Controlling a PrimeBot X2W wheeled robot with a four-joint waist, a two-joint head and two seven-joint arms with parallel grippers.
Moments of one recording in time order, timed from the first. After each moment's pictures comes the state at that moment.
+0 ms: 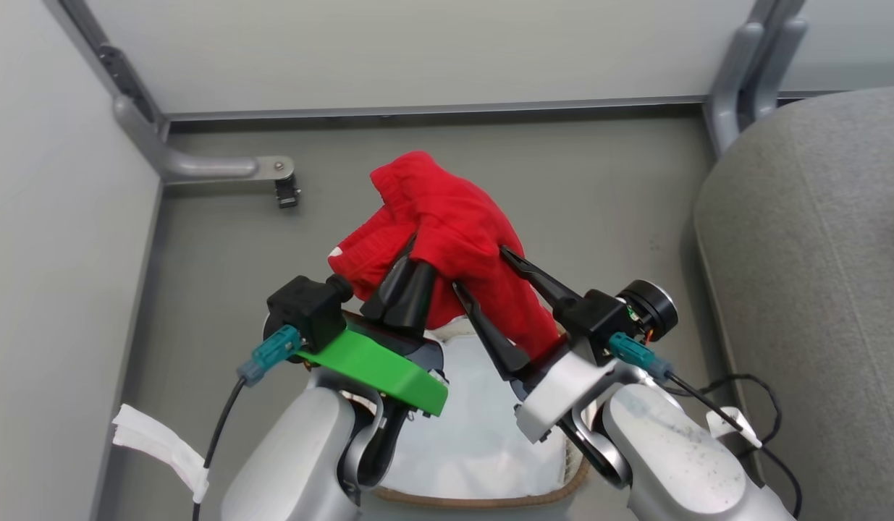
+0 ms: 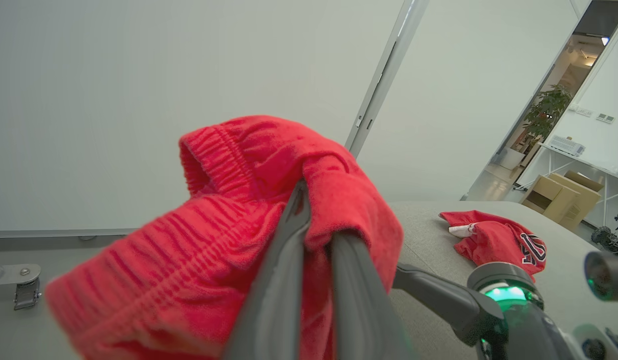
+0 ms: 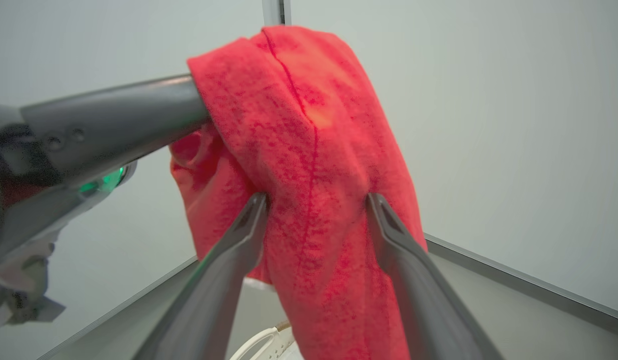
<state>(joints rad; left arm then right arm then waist) -0.41 0.05 -0.55 0.28 -0.60 -0.13 -0.26 -0.45 -0.05 0.56 0.35 0.23 0.13 -0.26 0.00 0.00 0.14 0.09</state>
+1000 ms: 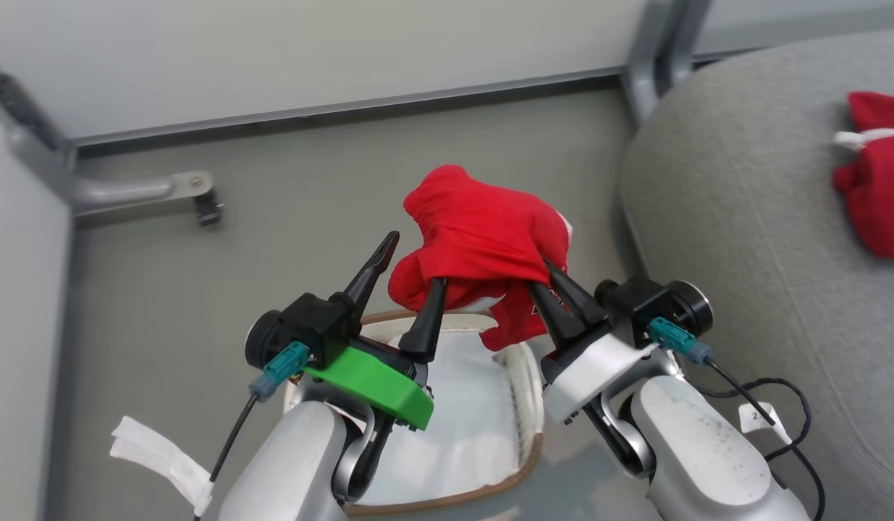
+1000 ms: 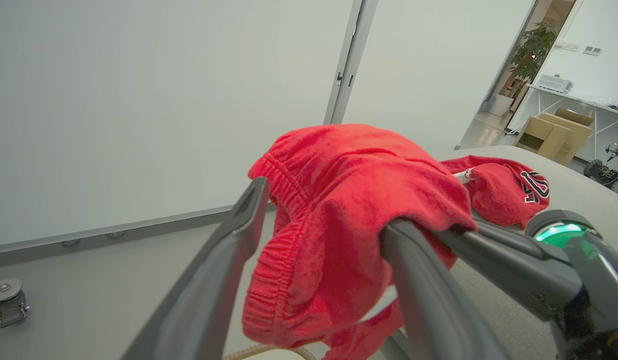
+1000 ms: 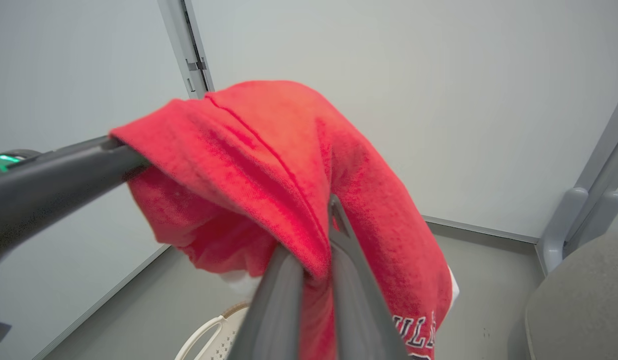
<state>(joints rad) -0.38 0.05 -0.52 0.33 -0.44 -0.13 -0.26 -0.44 -0.05 0.46 0.38 0.26 0.13 -0.26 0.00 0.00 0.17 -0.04</state>
